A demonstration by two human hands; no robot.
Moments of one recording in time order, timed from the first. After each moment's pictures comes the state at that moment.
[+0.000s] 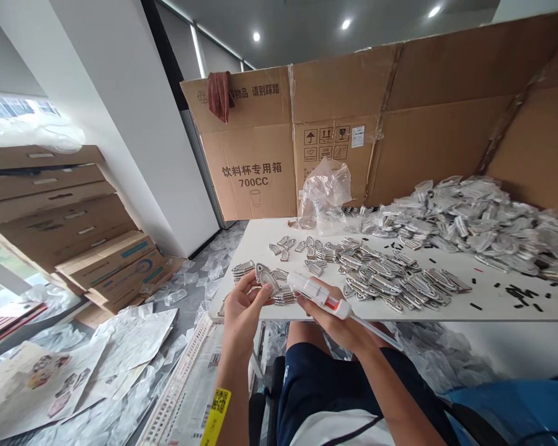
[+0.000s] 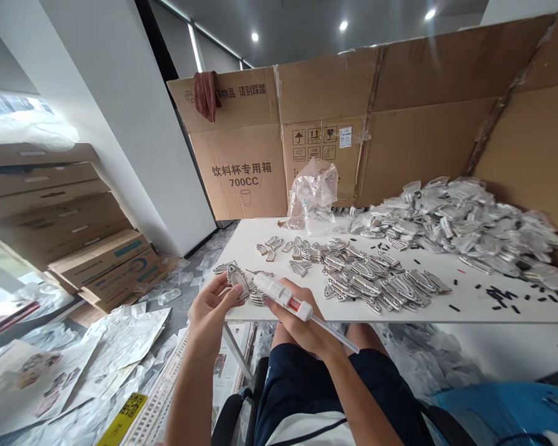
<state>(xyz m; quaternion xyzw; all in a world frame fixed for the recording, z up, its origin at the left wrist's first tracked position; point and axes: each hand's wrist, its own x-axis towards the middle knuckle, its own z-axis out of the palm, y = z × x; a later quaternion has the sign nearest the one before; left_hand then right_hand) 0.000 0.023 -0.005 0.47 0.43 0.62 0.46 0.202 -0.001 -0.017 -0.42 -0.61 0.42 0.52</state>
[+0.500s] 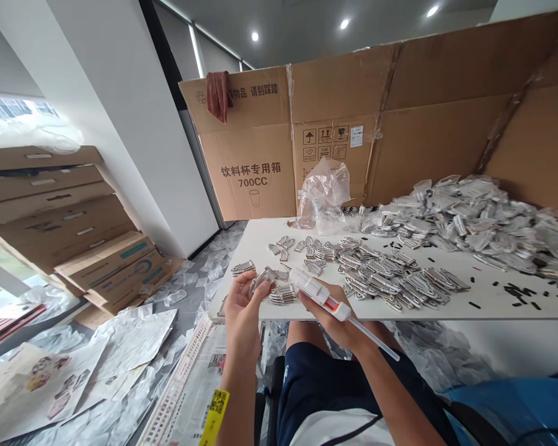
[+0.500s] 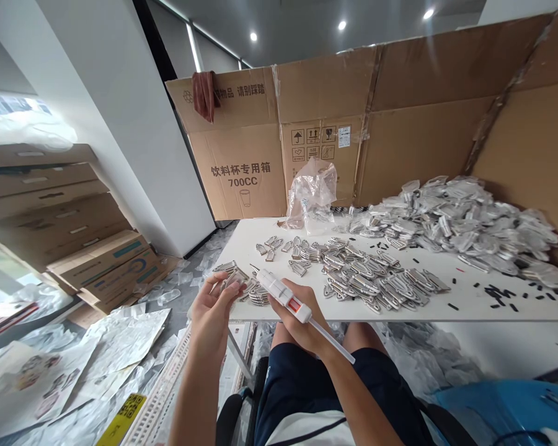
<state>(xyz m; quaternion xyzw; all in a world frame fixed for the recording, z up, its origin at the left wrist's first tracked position) 0.015 0.018 -0.001 0.36 0.39 0.69 0.50 0.201 0.000 -0.020 -0.43 -0.65 0.36 0.51</state>
